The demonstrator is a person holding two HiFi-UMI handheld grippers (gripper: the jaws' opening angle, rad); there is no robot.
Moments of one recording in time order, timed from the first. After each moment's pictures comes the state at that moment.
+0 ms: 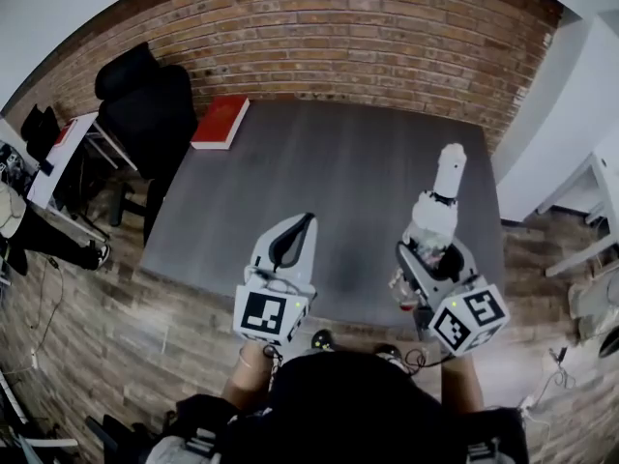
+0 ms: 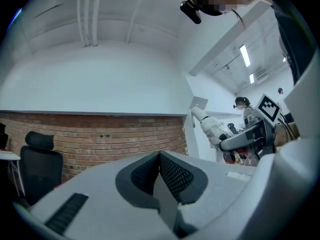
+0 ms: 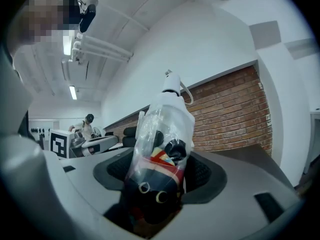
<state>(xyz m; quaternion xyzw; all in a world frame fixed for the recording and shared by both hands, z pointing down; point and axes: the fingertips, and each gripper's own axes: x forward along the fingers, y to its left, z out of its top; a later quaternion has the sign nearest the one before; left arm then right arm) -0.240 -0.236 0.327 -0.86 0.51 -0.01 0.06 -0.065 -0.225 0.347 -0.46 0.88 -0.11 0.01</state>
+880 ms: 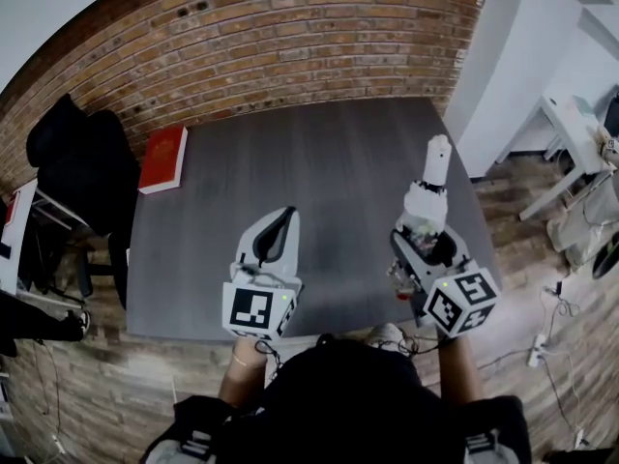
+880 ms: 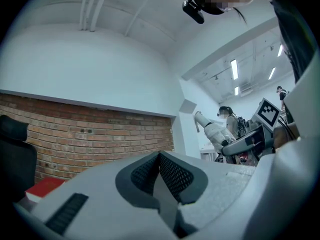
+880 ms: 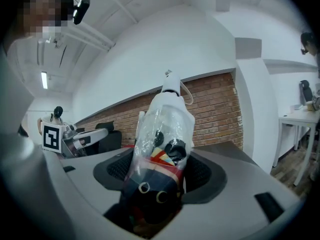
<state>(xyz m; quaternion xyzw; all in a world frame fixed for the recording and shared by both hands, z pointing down) -0.236 -0.314 0.338 -0.91 0.41 0.00 0.04 -0.043 -0.260 0.372 -0.60 0.79 -0.13 -0.02</state>
